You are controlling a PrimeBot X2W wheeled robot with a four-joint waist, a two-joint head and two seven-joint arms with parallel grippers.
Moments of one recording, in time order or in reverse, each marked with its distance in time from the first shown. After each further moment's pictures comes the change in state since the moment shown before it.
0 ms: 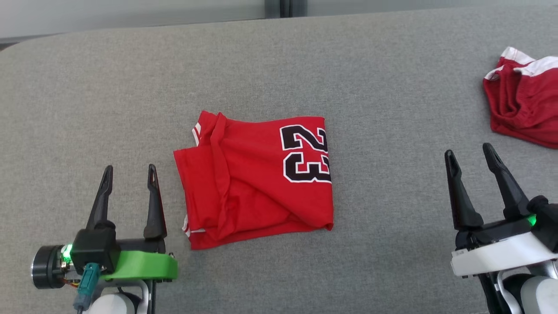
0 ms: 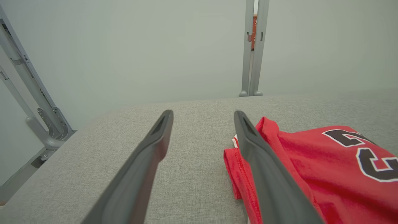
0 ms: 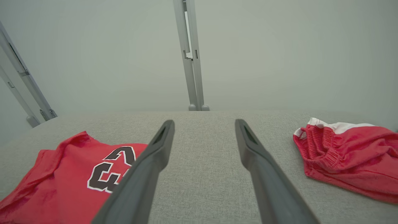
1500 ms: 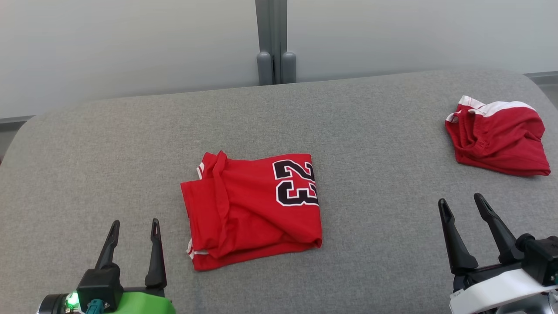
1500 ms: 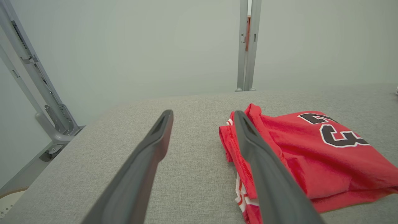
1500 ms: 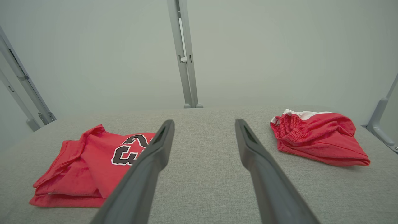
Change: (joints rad) left arm 0.173 0.044 -0.019 0.012 -0.047 0.012 0.038; right arm 0.180 0.041 -0.010 -0.044 -0.021 0.000 0.090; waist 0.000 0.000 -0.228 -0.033
